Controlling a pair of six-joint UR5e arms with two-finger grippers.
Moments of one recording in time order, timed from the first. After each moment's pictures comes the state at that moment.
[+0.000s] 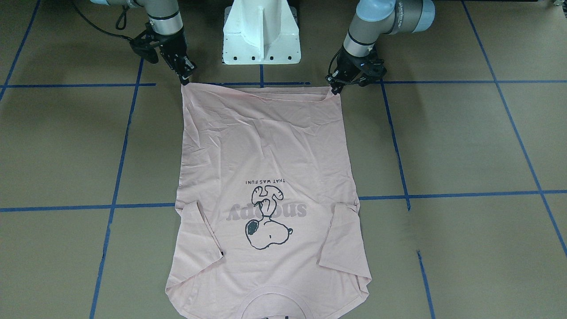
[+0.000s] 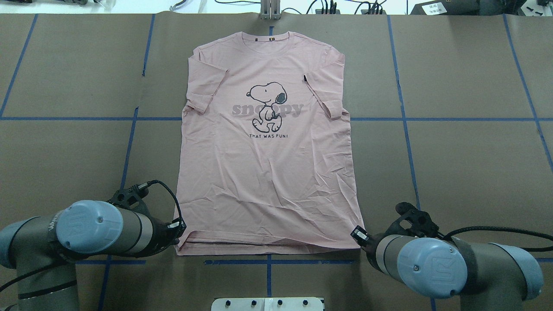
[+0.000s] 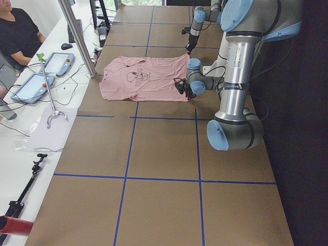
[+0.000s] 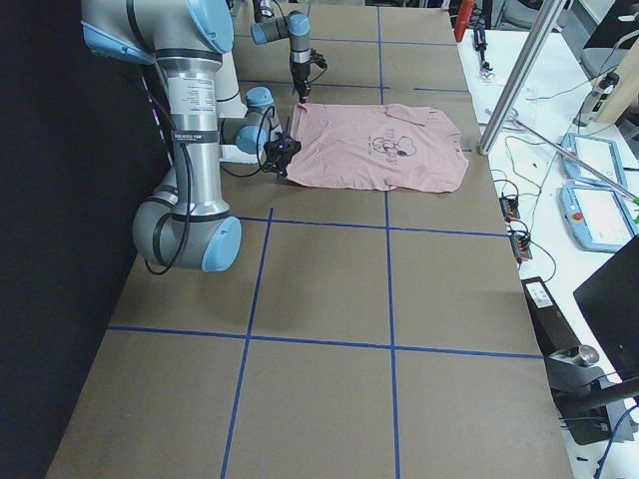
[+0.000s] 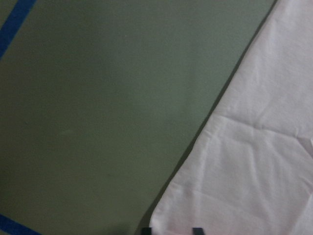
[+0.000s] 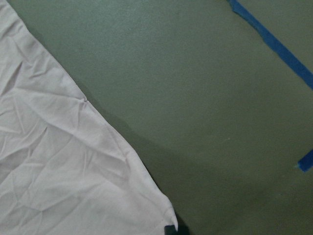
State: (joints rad) left arm -0.30 -1.73 -1.99 -1.89 -1.76 -1.93; right arm 0.16 -1.46 2.16 -1.48 1.51 2.19
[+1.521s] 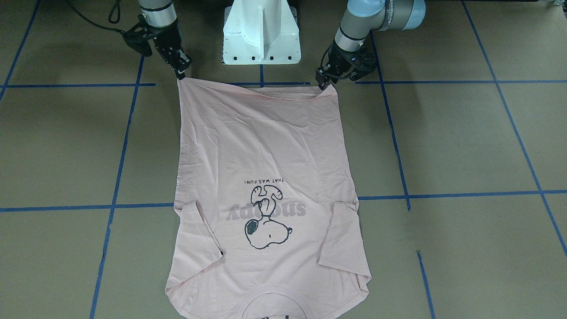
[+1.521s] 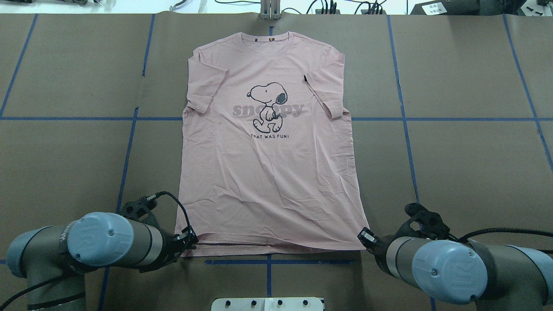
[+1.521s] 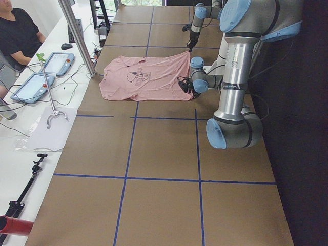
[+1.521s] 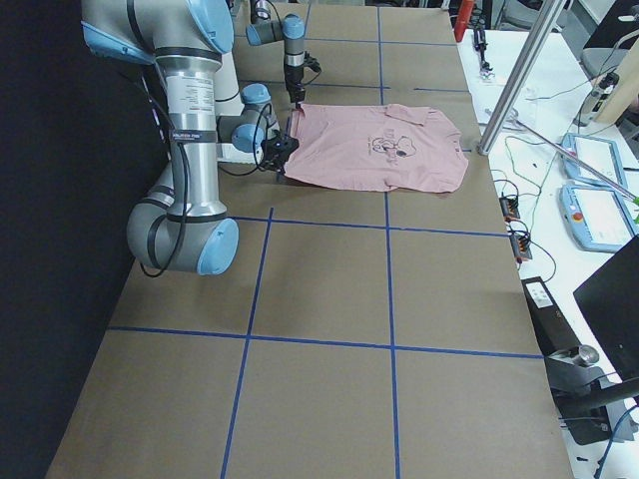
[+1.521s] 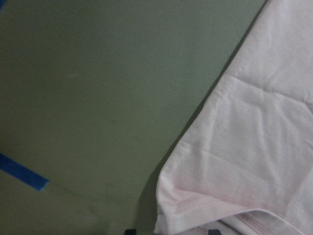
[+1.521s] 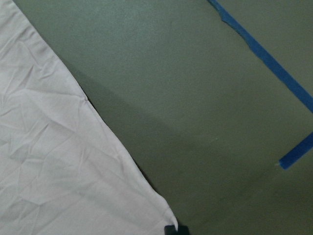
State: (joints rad) left arm -0.25 -1.76 -1.98 -1.89 -1.76 -2.00; right arm 0.15 -1.50 2.21 -1.48 1.51 2.19
